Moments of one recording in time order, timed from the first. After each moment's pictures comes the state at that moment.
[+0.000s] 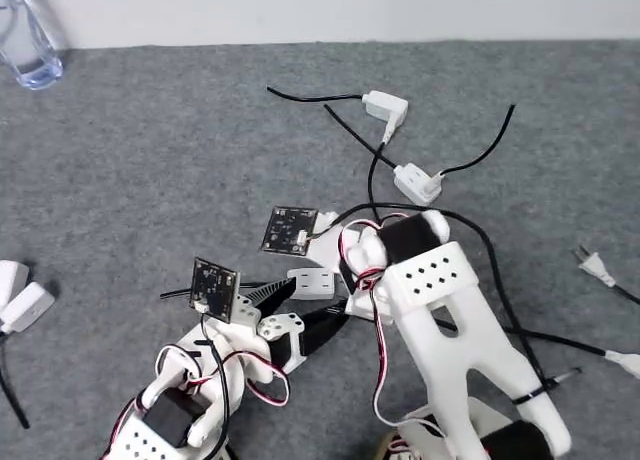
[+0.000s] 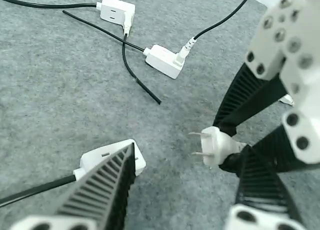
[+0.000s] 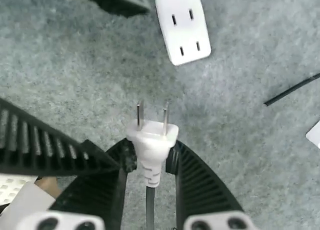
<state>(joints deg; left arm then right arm) 31.3 -102.6 96.9 46.8 25.9 -27.0 -24.8 29.3 85.2 49.5</state>
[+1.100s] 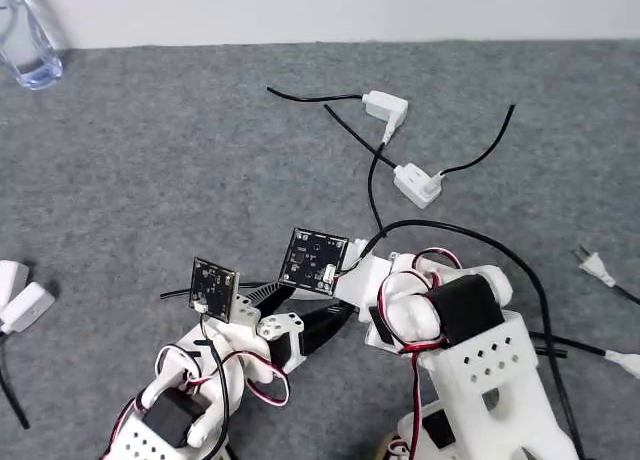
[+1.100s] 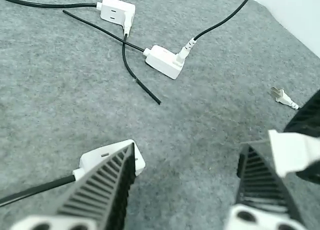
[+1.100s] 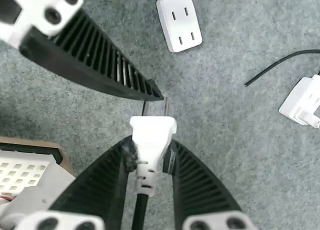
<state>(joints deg) 31.3 -102.6 96.9 46.8 26.2 -27.5 -46.6 29.3 97.2 47.4</state>
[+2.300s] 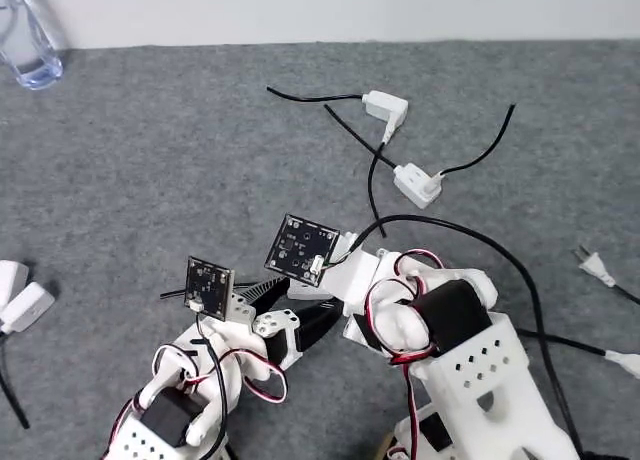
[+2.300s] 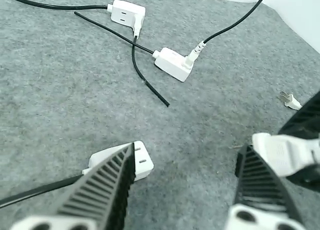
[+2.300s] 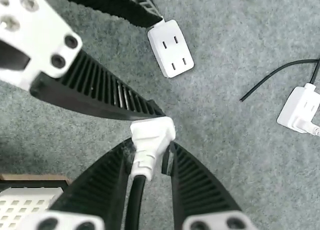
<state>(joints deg) 30.9 -102.8 96.8 47.6 26.4 -33.1 -46.6 29.5 92.0 36.7</state>
